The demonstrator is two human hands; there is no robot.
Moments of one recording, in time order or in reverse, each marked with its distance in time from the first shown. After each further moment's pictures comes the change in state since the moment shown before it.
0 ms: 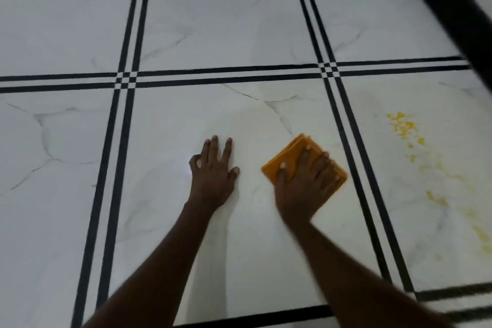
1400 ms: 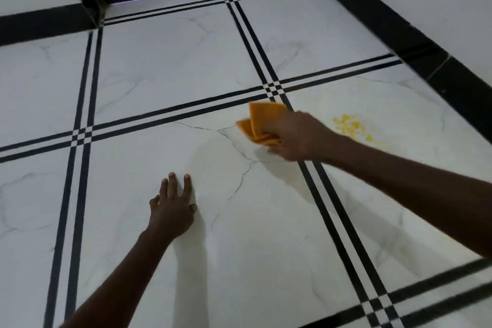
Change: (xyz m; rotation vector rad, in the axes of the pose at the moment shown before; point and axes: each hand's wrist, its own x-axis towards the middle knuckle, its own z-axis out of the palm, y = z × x) left_hand 0.012 0.025 -0.028 0.260 -0.289 -0.042; right_hand 0.165 0.040 -0.186 0.006 -0.389 -0.889
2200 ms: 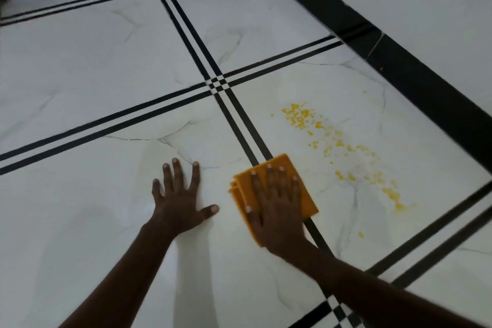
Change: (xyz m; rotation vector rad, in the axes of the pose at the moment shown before) left_hand 0.058 0.113 -0.008 0.061 -0.039 0.263; right_hand -0.105 0.003 0.210 0.000 0.318 0.551
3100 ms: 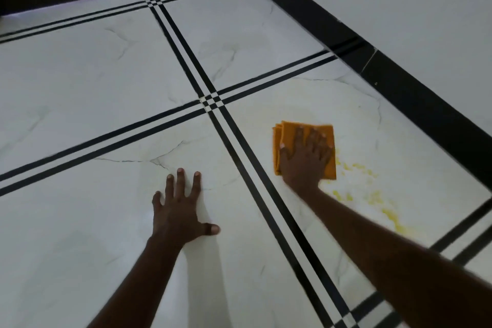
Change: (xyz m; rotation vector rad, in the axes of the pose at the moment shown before) left_hand 0.017 0.019 -0.030 -0.017 0.010 -0.005; right_hand 0.148 0.088 -0.006 -0.047 0.215 0.513
